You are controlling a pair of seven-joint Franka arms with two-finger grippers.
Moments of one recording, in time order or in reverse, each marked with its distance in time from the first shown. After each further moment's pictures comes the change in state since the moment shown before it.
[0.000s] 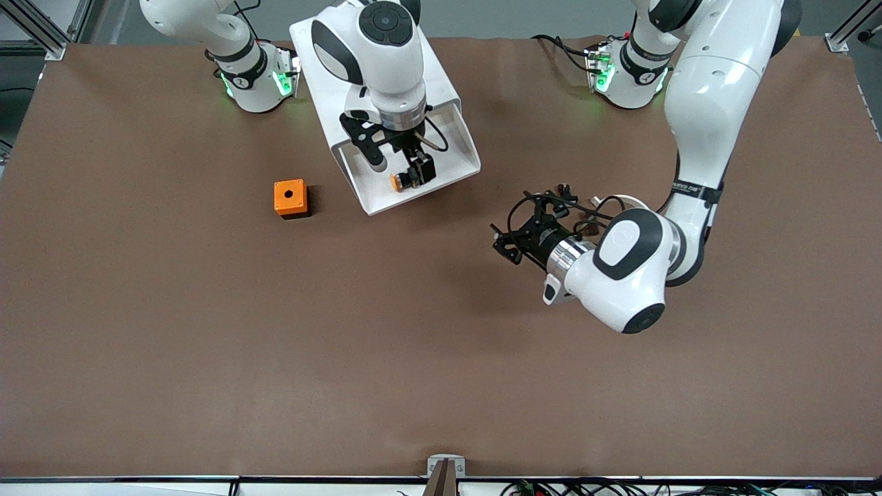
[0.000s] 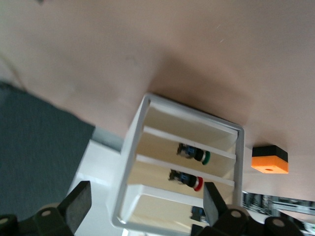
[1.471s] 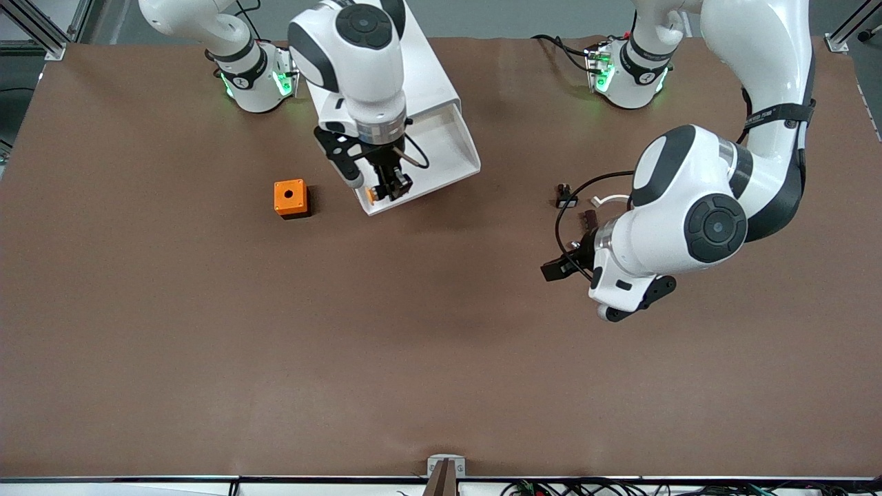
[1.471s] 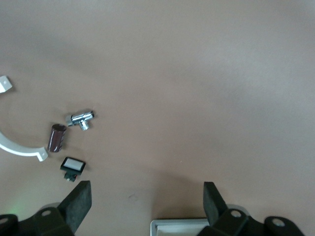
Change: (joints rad) left arm -0.010 -0.211 -0.012 -0.007 0.493 0.309 0.284; right arm -0.096 -0.003 -0.026 0.105 -0.068 -0.081 -0.137
